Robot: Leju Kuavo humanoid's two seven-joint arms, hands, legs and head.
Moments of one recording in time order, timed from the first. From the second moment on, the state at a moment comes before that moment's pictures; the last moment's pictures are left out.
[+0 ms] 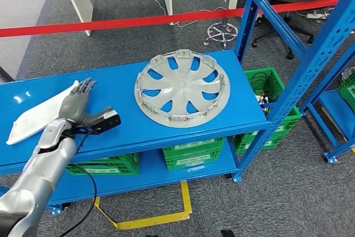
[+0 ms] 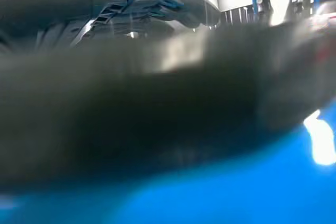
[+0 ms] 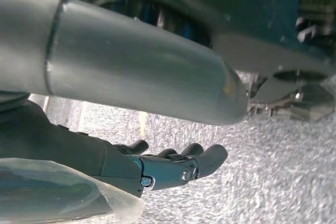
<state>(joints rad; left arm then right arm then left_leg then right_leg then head) -0.59 0.14 -0.19 -0.76 -1.24 0.30 -0.17 -0.08 0.22 -0.59 -0.19 0.61 -0.12 0.21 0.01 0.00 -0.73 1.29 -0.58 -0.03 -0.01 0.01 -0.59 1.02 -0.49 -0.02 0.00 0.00</state>
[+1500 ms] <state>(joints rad) -0.53 0.30 -0.46 -0.97 -1.57 0.35 0.38 -0.08 0.23 -0.70 -0.19 0.63 -0.14 0.21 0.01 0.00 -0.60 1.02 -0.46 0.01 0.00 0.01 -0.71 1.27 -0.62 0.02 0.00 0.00</state>
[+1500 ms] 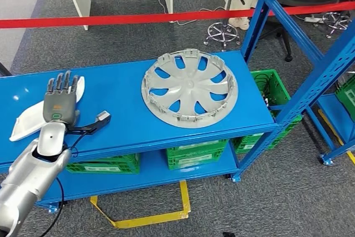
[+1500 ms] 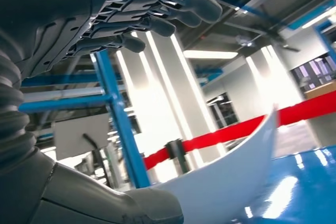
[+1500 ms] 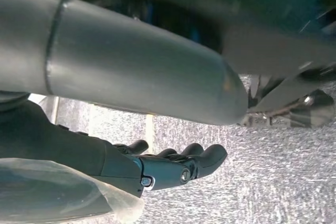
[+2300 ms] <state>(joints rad) -0.56 0.39 -0.27 -0.79 -1.57 0.27 0.40 -0.09 0.23 -0.73 -0.19 0.67 -0.13 0.22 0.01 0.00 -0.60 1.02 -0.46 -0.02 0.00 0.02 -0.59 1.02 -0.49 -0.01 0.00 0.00</state>
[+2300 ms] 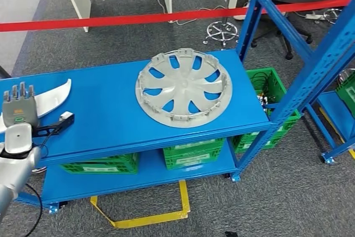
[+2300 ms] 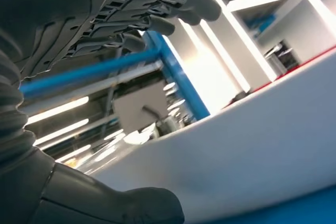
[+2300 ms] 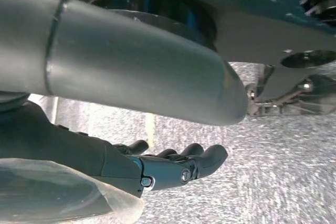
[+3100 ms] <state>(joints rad) -0.60 0.39 -0.11 -0.59 -1.57 0.53 0.29 -0.09 0.23 -0.74 -0.19 0.72 -0.13 0.22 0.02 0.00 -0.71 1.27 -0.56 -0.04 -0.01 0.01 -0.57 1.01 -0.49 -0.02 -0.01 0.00</state>
